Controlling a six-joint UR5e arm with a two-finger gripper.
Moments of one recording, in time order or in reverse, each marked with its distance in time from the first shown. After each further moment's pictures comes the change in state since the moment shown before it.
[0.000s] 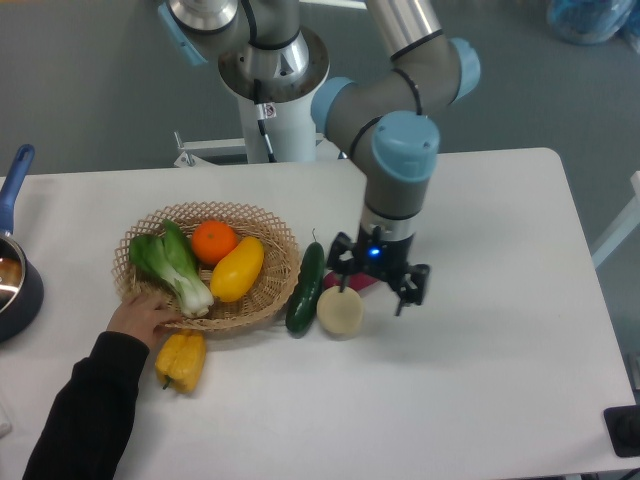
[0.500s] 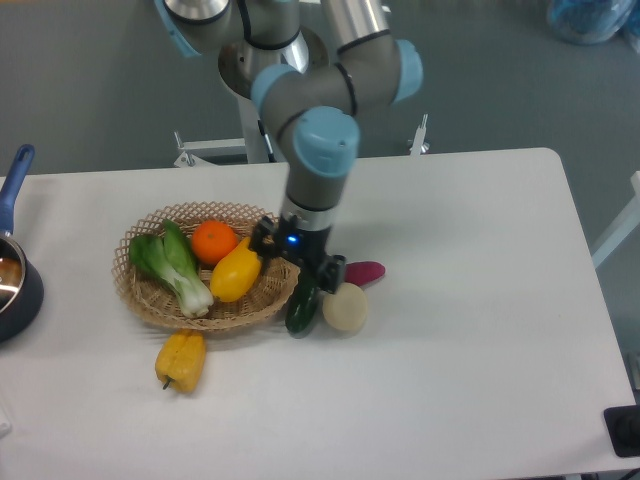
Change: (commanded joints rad) arm -0.141 0.088 -0.117 0.000 0.006 -0.184
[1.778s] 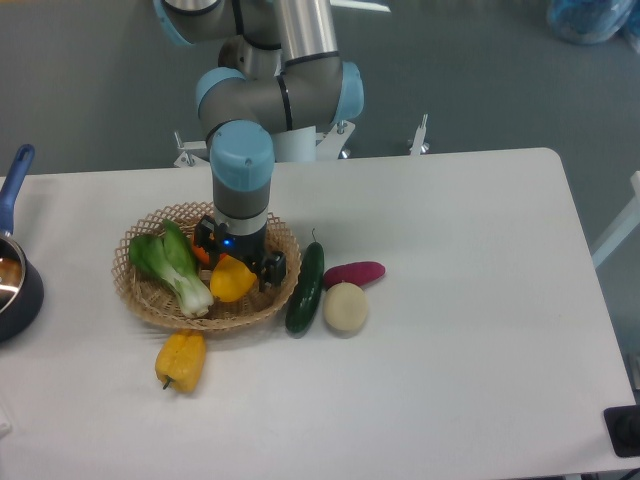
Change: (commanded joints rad) arm -0.118 -0.083 -0.009 0.014 0.135 -0.112
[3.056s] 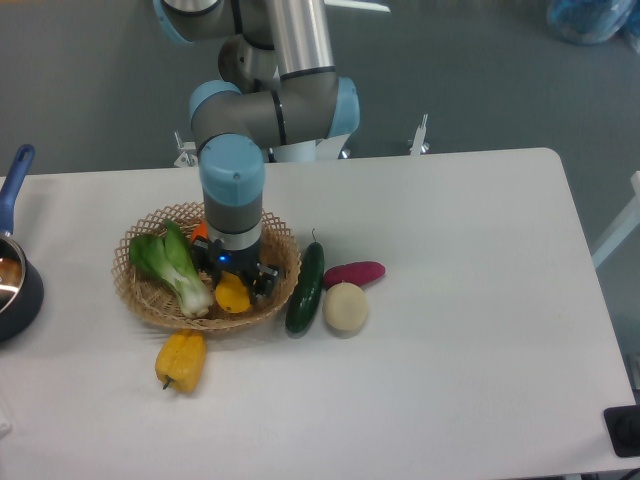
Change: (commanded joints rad) arm 0.096 0.021 0.093 -0.014 -0.056 -0.068
